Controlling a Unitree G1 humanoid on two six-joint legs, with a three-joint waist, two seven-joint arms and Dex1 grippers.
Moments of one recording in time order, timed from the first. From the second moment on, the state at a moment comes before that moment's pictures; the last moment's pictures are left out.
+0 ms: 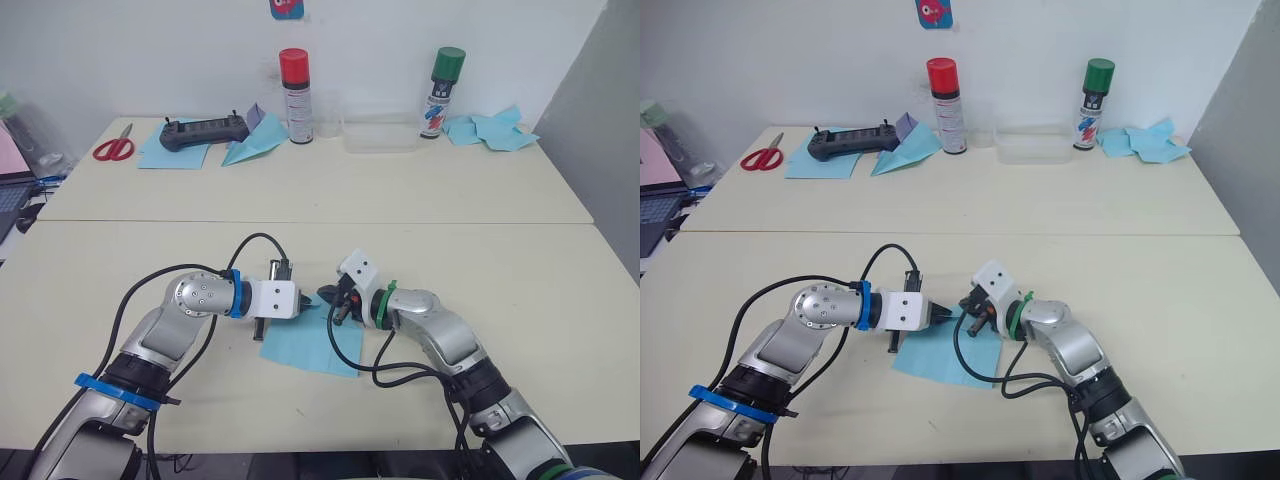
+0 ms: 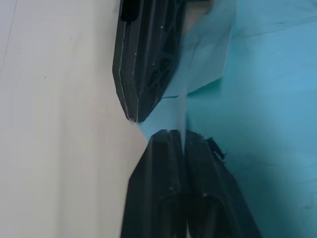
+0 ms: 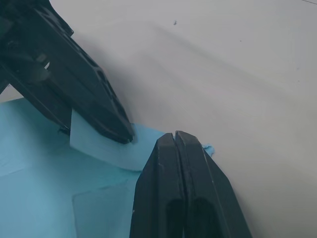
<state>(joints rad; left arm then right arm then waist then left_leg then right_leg) -0.43 0.70 -0.30 0.12 0.11 -0.18 -1.10 -0.47 -0.15 0.37 0.07 0.14 0.57 0.61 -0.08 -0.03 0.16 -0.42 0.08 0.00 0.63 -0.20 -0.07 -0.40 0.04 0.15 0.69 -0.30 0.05</state>
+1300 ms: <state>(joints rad) -0.26 0.59 -0.12 -0.01 -0.24 0.38 -0.96 -0.44 -0.16 0.37 0.03 0.14 0.60 0.61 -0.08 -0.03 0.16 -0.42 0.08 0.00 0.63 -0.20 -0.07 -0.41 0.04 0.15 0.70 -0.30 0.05</state>
